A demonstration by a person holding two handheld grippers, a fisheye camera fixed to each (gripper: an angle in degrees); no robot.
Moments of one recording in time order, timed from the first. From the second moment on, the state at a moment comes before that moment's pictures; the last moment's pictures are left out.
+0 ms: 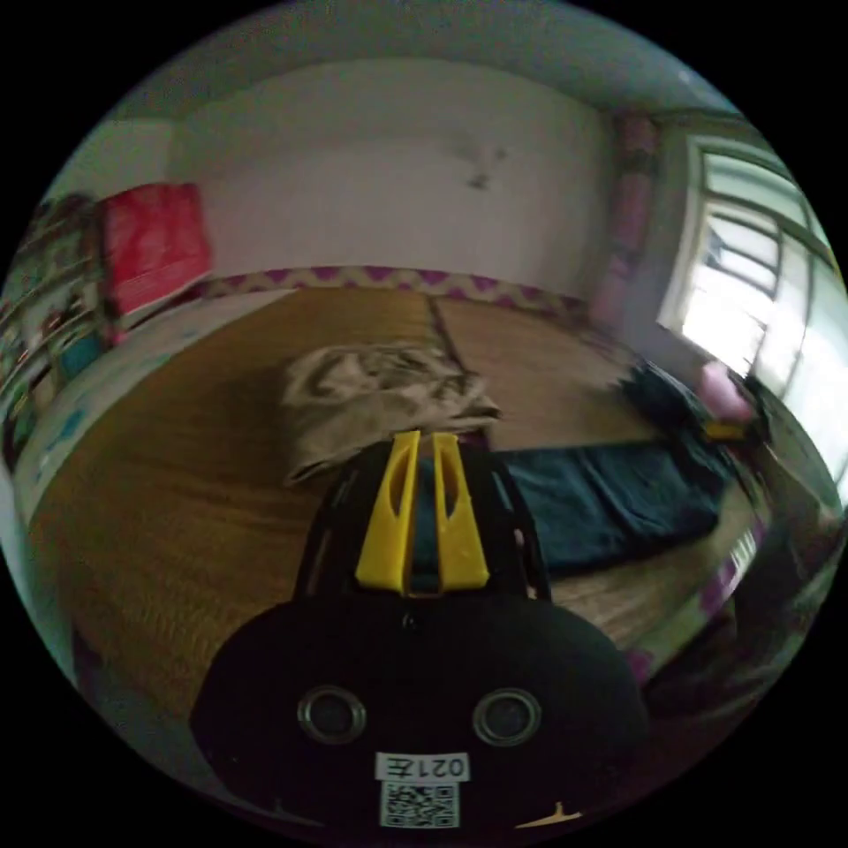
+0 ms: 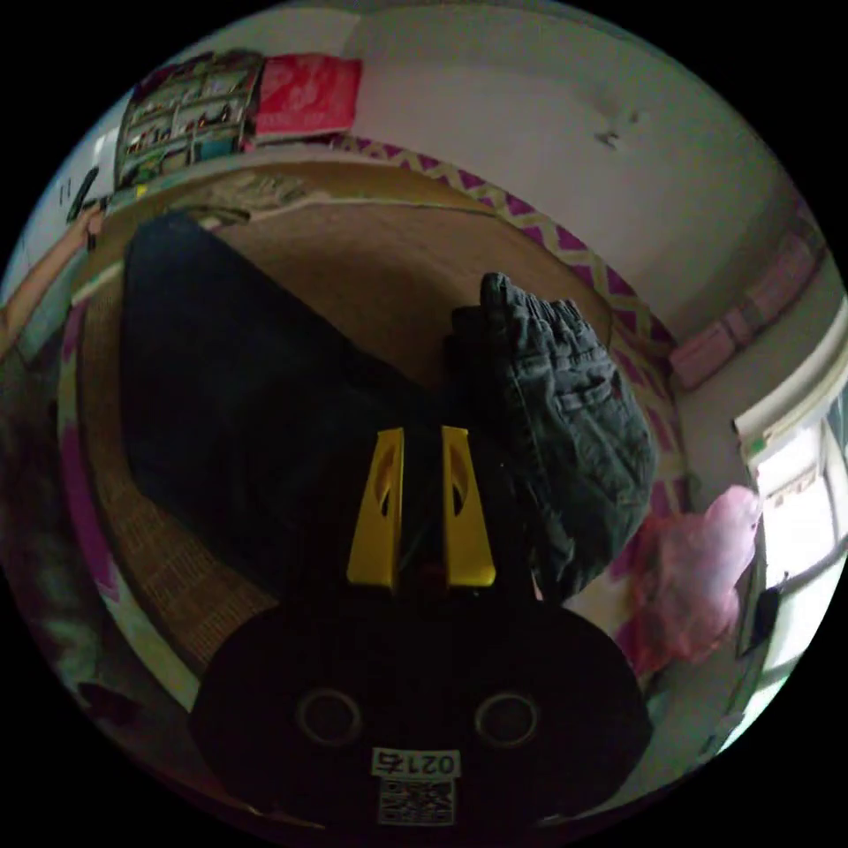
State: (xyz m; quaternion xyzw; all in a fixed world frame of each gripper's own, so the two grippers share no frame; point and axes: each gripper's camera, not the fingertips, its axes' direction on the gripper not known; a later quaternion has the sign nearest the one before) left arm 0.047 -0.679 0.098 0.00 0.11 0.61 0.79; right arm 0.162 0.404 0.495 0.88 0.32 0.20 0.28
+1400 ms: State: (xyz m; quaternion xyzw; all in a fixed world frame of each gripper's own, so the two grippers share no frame) left arm -0.224 -0.597 -0.202 -0.18 0.20 0.72 0.64; right arm -0.059 0.238 0.762 0.93 0.24 0.01 0.29
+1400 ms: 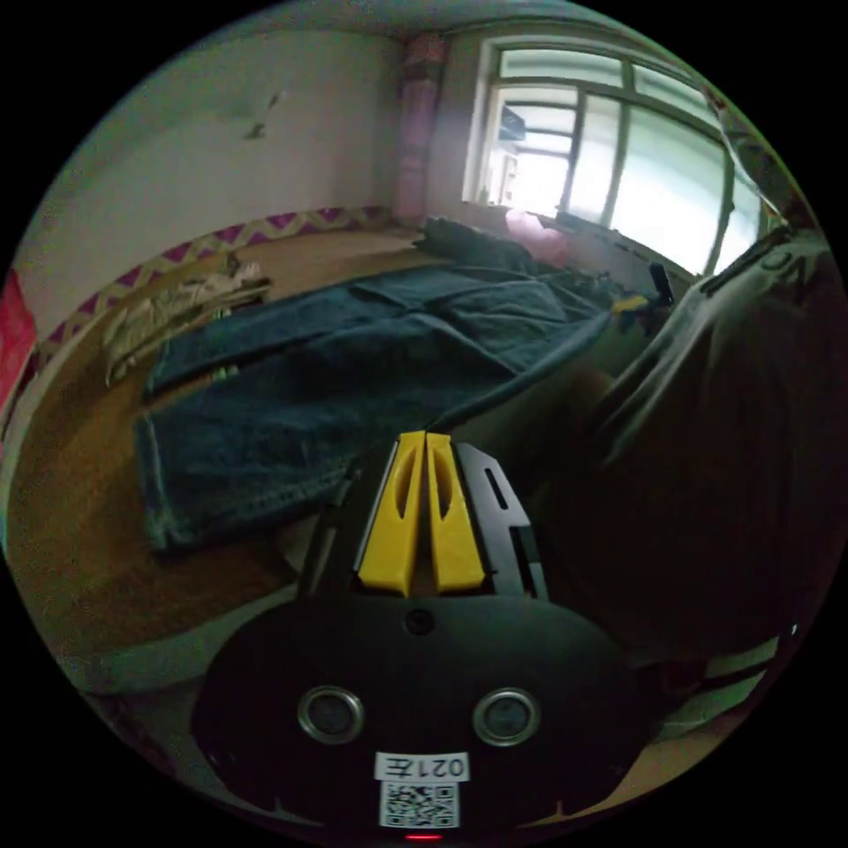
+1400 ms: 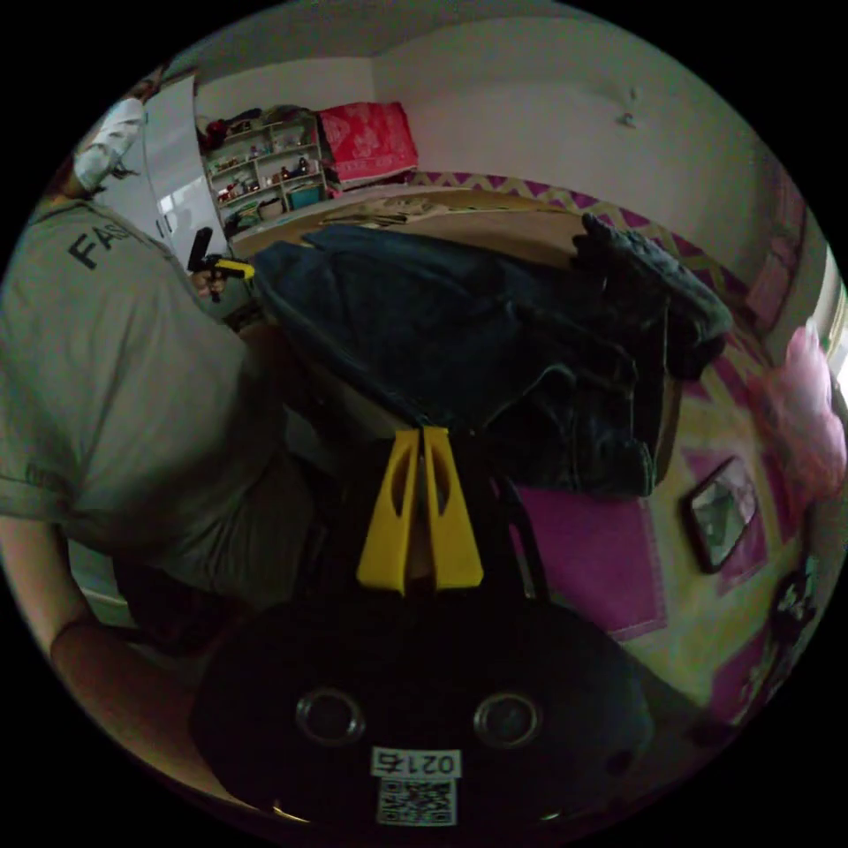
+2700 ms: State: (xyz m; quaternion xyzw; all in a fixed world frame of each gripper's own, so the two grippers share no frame) left arm -0.293 -0.818 -0.377 -0.05 0.14 0.34 0.93; right arm 0.142 0.645 0.965 0.95 -0.18 0.23 0.06
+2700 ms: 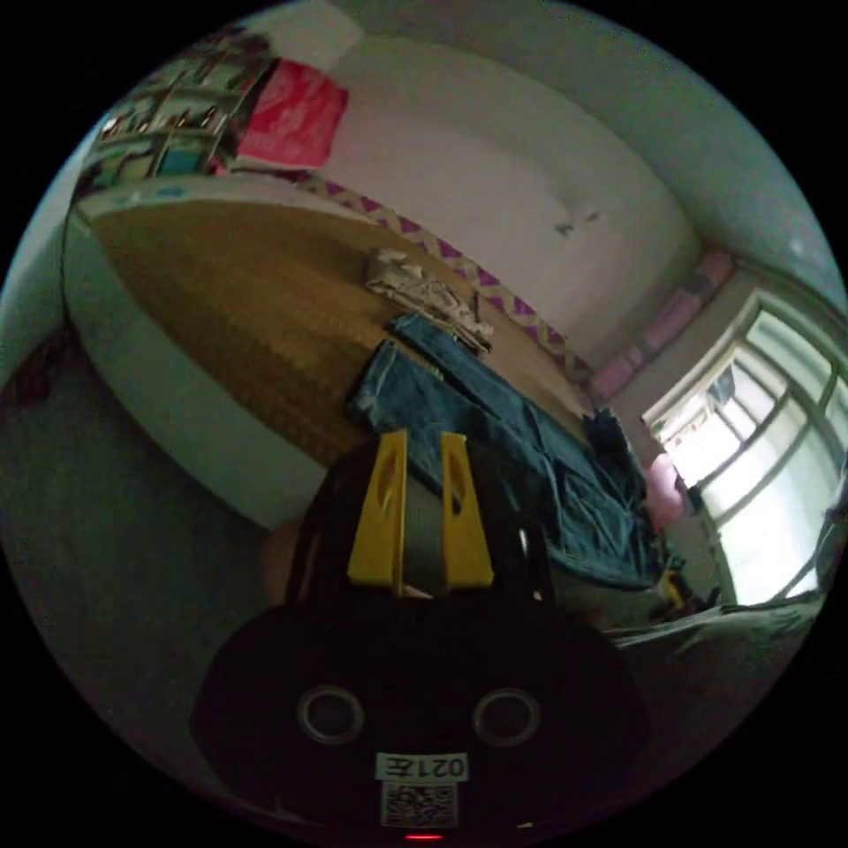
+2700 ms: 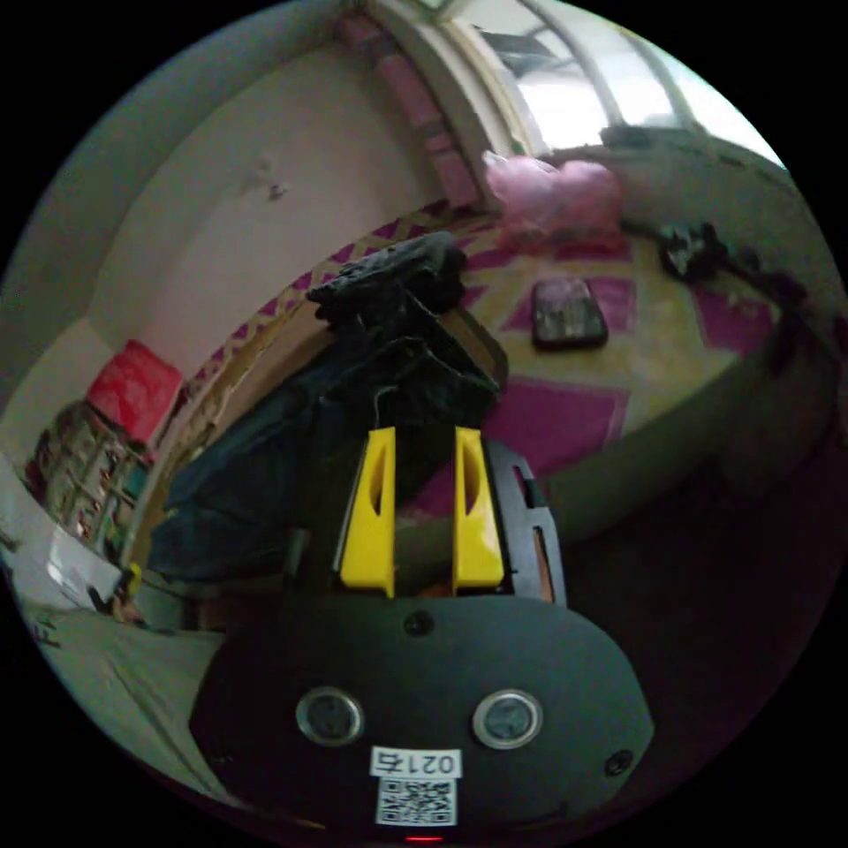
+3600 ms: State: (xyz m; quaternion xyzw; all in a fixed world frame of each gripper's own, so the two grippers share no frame) left arm -0.266 -0.883 -0.331 -0.12 0.21 0.17 0.95; right arm 0.307 0.704 1.073 0.93 -0.35 0.08 0.02
